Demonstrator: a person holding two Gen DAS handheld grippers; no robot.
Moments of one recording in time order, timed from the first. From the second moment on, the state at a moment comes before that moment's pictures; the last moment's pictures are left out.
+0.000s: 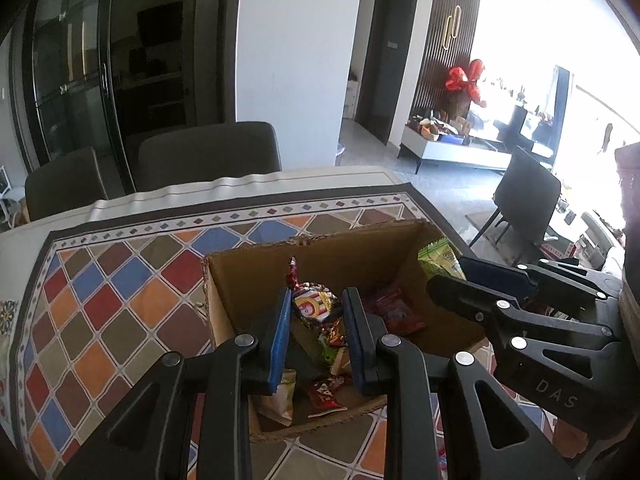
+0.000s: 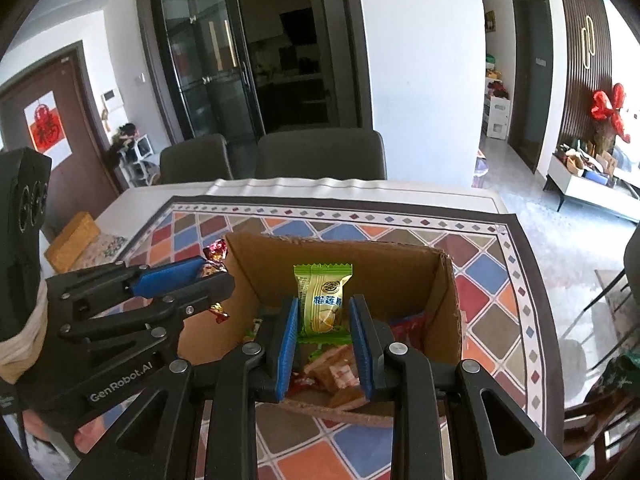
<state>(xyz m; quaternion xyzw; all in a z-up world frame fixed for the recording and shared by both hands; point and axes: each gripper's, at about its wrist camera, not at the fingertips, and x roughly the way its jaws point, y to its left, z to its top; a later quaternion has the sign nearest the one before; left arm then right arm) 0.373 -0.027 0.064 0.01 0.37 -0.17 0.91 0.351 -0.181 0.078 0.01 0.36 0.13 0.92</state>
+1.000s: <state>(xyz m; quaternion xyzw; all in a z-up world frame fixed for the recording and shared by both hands) 0.239 -0.079 0.063 0.10 0.32 -0.24 0.91 0.221 -0.229 0.076 0.00 0.34 0.08 0.94</state>
